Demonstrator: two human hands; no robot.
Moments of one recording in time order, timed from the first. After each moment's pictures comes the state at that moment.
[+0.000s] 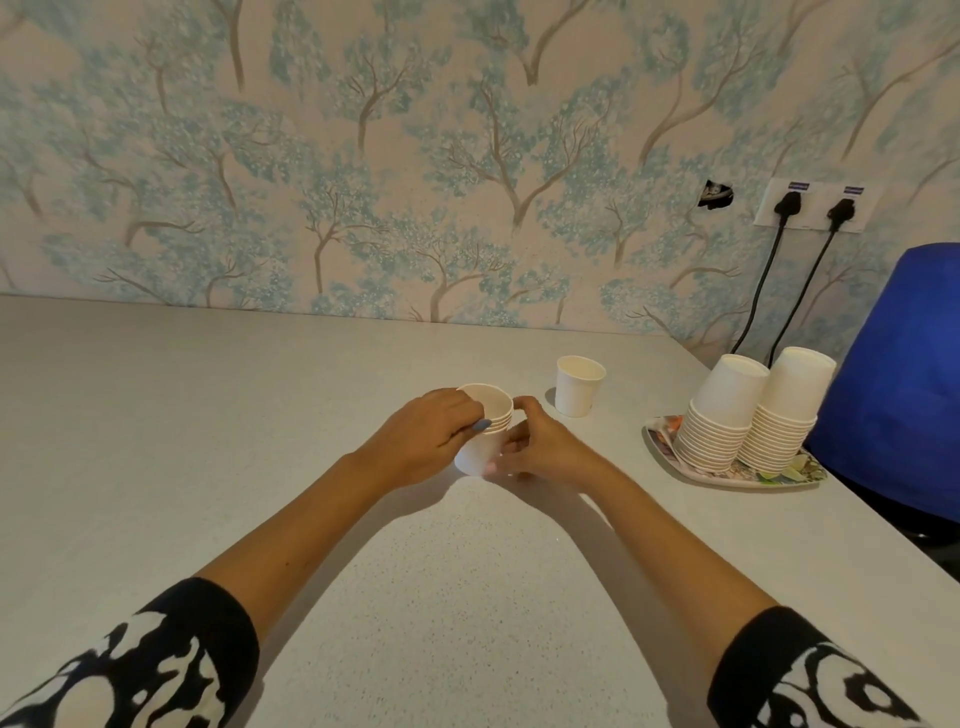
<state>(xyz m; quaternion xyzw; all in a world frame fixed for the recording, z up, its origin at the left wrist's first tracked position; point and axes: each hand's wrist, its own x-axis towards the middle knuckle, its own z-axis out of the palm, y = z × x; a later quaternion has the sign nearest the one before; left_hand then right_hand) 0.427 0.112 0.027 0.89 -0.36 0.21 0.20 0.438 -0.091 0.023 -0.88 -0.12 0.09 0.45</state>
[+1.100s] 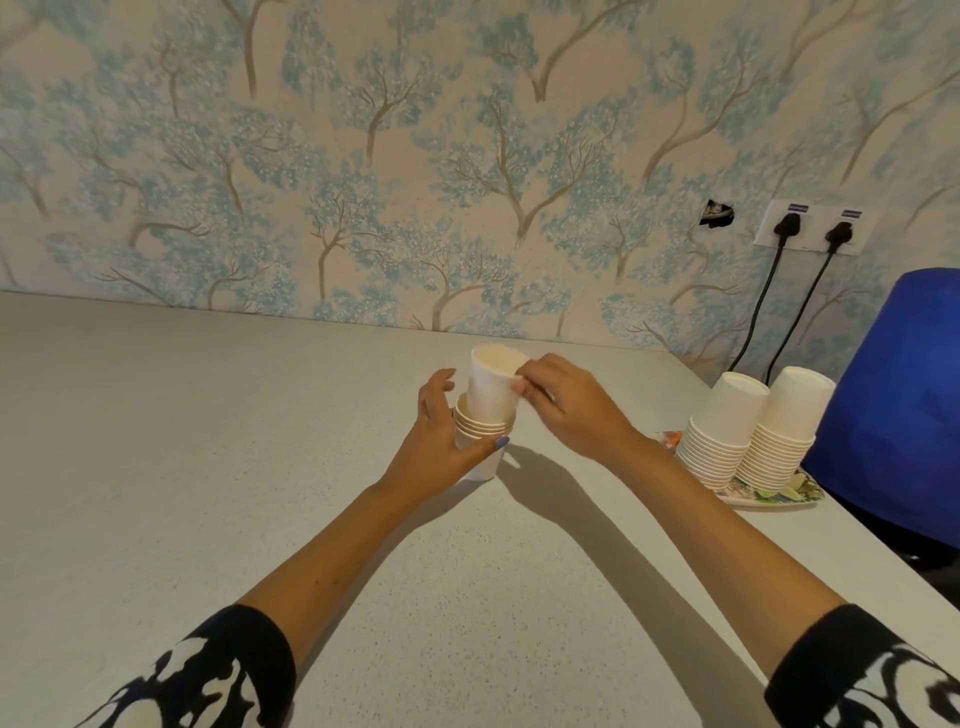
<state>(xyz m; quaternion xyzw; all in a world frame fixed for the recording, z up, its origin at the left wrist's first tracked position) 0.433 0.090 0.001 0.85 -0.17 0.19 0.46 0.441 -0.103 0.081 -0.89 -0.32 -0.23 0.21</state>
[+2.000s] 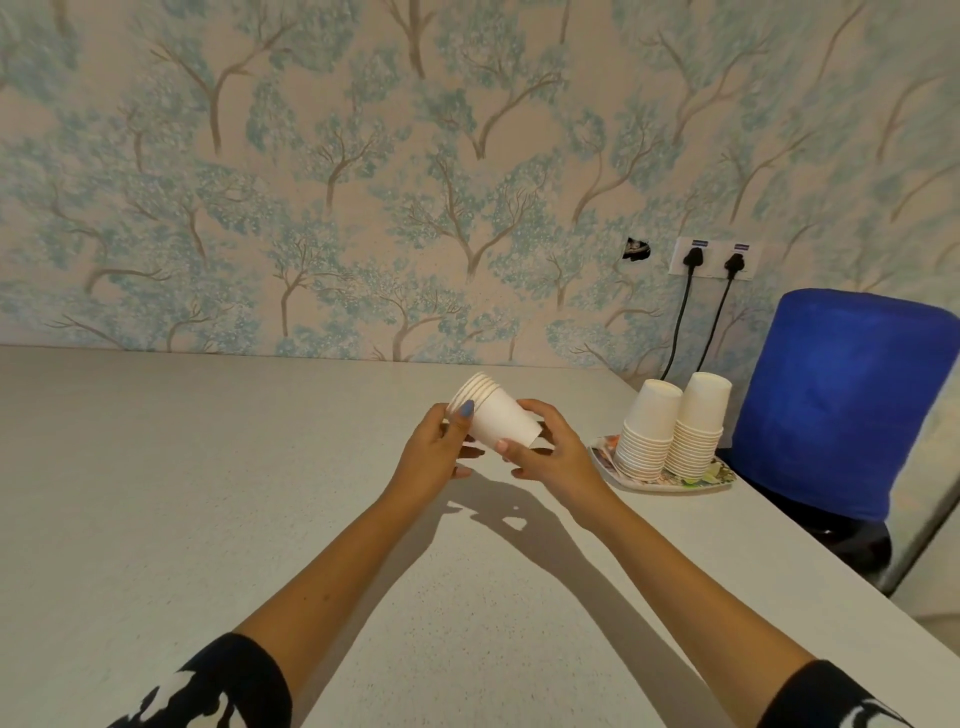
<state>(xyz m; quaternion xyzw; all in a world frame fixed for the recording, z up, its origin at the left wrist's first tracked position) 0.381 0.056 0.046 0.73 -0.11 0.05 0.67 0.366 -0.119 0.049 -0.79 -0.14 -0.12 0.58</state>
